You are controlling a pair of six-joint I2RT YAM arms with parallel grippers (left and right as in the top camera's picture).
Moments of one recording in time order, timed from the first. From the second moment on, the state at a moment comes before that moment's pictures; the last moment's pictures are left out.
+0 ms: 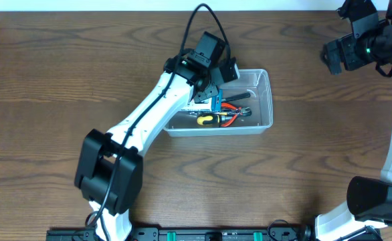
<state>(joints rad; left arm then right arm) -0.54 1.92 1.63 -0.78 -0.09 0.69 -0.14 1.77 2.08 -1.36 -0.18 -0.47</state>
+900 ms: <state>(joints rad) 0.09 1.56 1.61 -0.91 -0.10 0.03 -0.12 2.01 2.06 -1.20 -0.05 -0.08</state>
